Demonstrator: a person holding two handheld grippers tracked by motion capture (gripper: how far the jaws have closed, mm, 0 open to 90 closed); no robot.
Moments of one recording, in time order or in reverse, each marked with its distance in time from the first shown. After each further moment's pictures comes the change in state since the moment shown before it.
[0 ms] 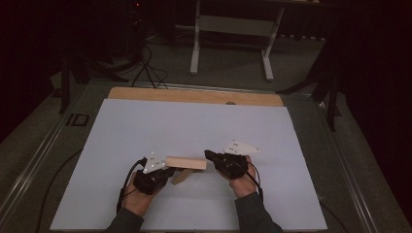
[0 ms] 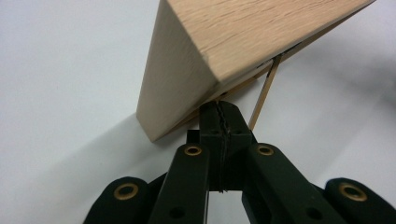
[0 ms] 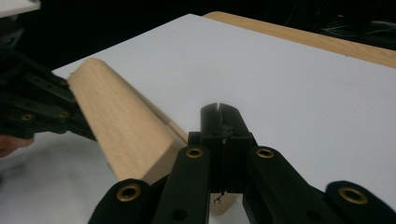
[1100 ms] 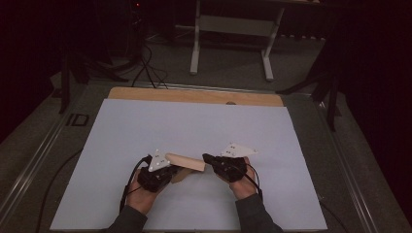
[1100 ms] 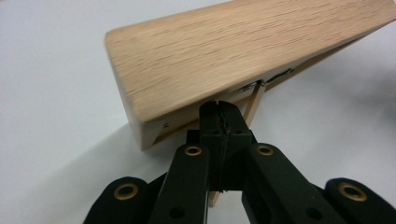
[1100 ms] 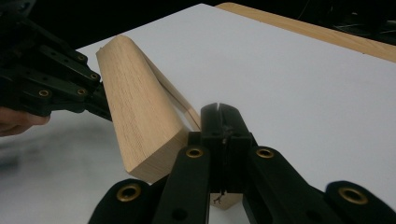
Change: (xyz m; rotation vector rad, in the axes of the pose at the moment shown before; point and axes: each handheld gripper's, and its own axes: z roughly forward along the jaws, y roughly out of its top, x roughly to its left) left arm -0.009 0.013 0.002 -0.016 0.011 0.042; right arm 0.005 -0.003 0.000 0.034 0.027 -0.041
